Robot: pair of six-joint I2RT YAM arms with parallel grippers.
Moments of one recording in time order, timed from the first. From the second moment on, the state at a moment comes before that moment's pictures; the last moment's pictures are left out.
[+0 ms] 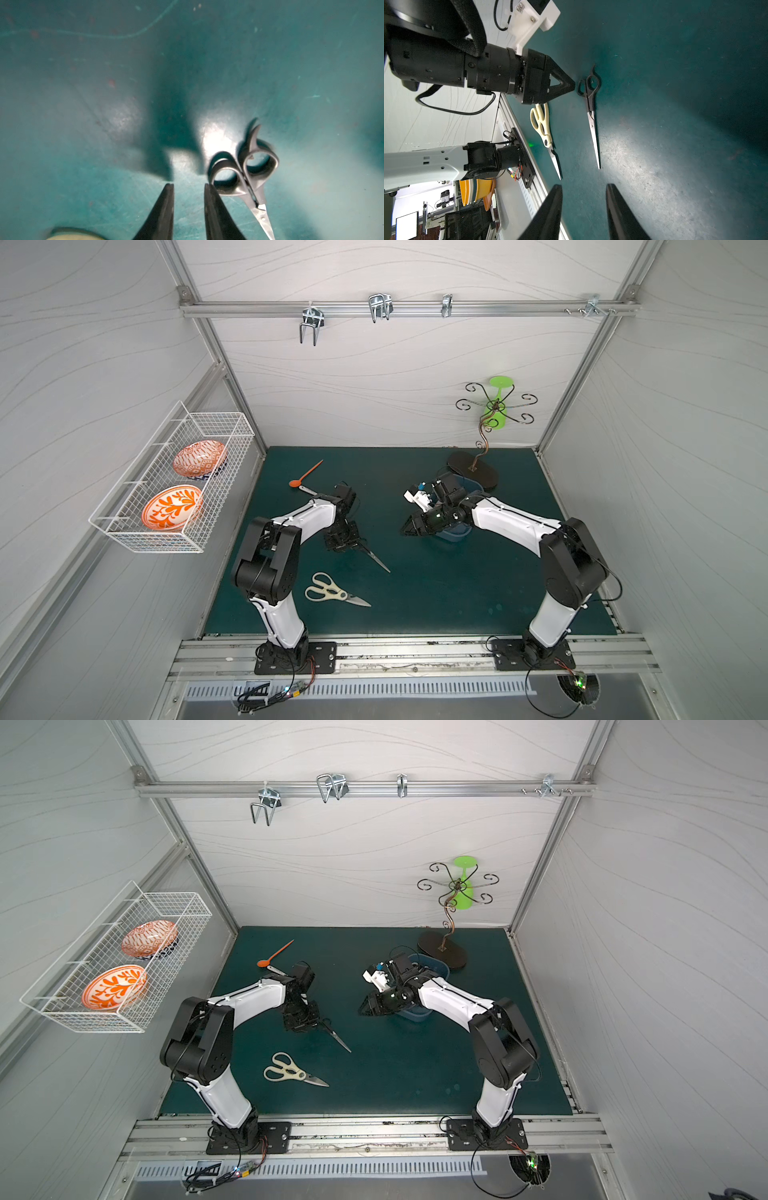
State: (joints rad) left arm -0.28 1.77 1.10 -0.82 0.11 -0.63; right arm 0.65 1.75 1.24 -0.46 -0.72 0.31
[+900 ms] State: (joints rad) left arm -0.31 1.84 1.15 -0.84 0.10 -0.65; right arm 0.65 1.75 1.24 -0.48 -0.70 0.29
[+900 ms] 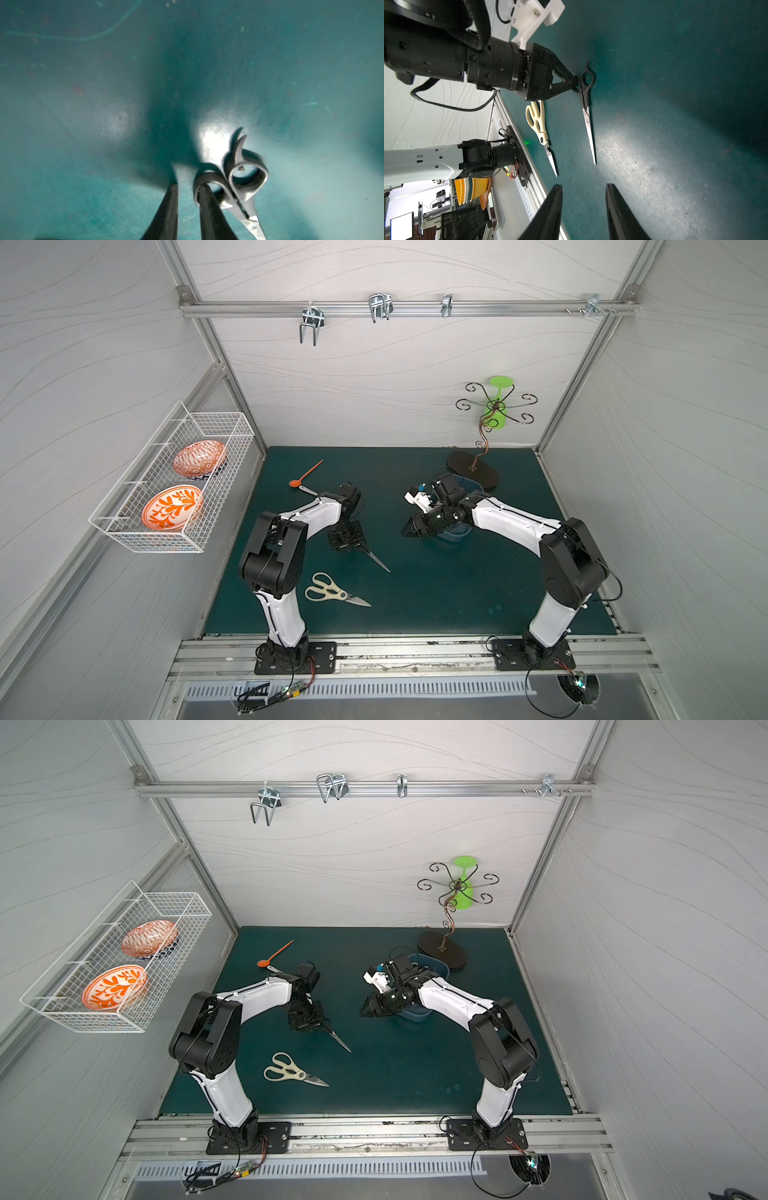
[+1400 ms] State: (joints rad) left arm -0.32 1.86 1.18 -0.89 0.06 -0.65; right arm 0.65 1.75 1.24 -0.49 -0.69 0.29
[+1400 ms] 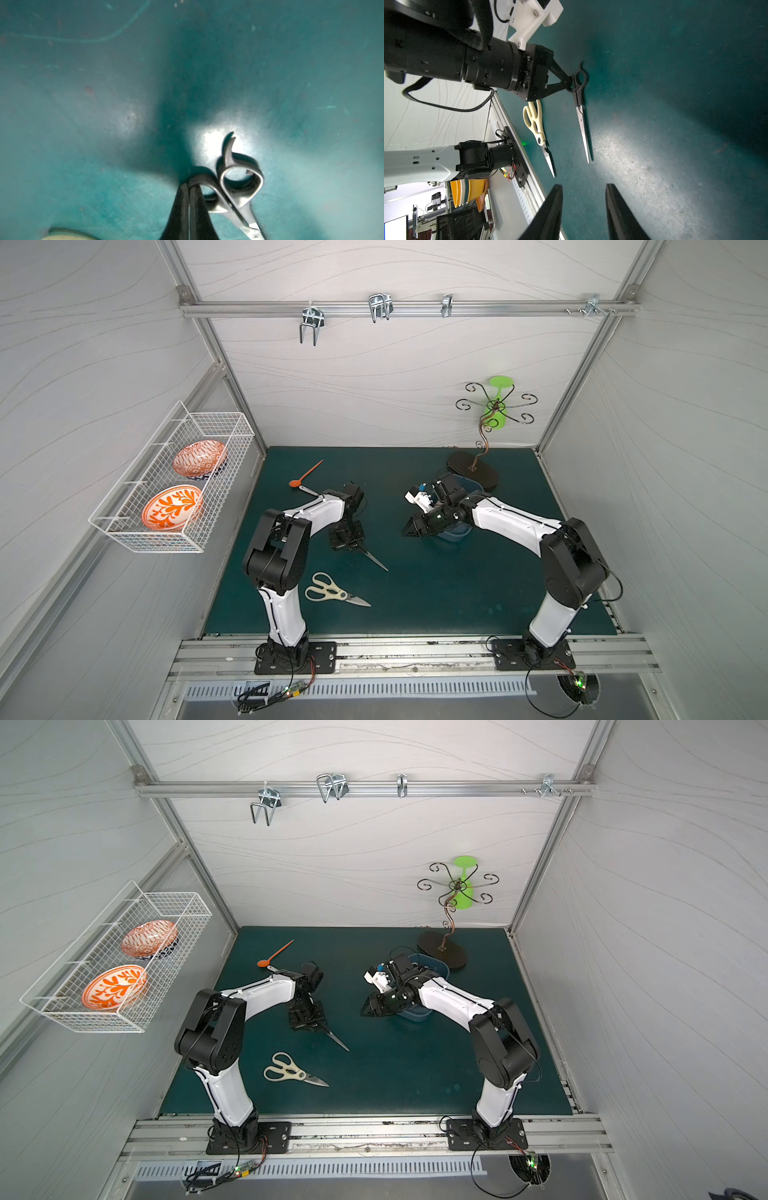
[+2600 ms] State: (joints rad) left arm -0.36 1.69 1.22 -0.92 0.15 -0.63; right arm 0.72 1.96 1.34 -0.42 -1.02 0.34
